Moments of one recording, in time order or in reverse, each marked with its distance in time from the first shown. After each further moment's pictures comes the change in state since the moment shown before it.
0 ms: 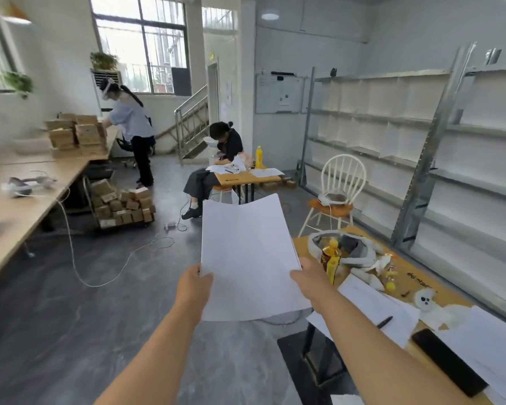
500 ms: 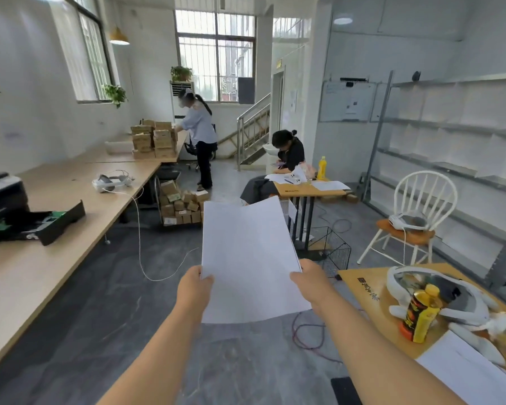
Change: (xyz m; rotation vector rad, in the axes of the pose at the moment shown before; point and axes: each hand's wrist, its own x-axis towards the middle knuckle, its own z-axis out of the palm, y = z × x) left_hand 0.116 -0.022 -0.111 0.004 0.218 -0.024; right_hand 0.105 -0.064 0.151 -0.039 -0.185 -0.096
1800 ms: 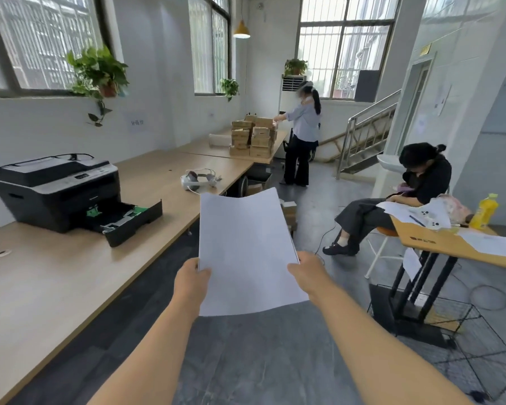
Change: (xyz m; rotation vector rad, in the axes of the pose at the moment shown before) left_hand 0.397 0.019 -0.061 -0.043 0.431 -0.152; right_hand 0.427 -0.138 0.233 -0.045 -0.413 -0.154
